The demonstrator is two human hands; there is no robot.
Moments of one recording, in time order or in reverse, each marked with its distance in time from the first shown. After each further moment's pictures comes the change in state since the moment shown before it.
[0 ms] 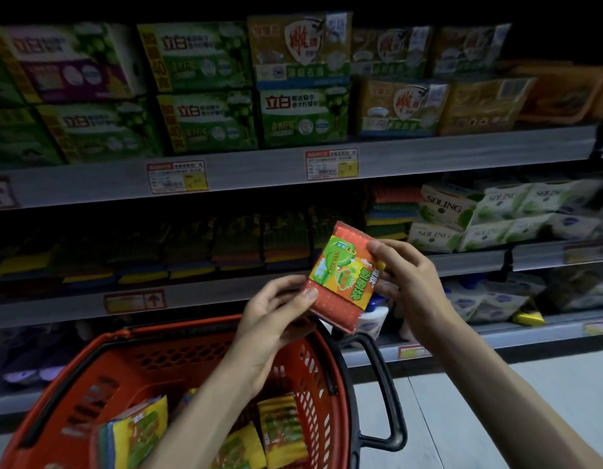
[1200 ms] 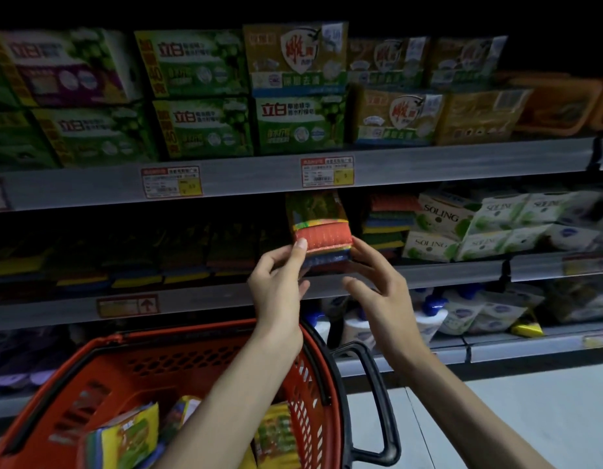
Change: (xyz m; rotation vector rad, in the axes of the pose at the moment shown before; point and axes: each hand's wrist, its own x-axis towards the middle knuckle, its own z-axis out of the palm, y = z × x) left_hand 0.036 0.030 0.058 -0.216 0.446 0.143; right_hand -0.019 0.017 0.020 -0.291 -0.120 -0.330
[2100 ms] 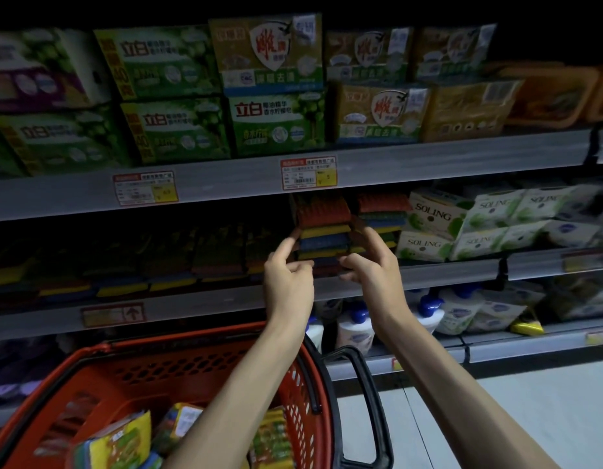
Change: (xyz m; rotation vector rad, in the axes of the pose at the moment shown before) left_hand 0.022 -0.022 0.029 0.436 -0.080 0.174; right_hand 0.051 0.007 -0.007 0.210 0.122 0.209
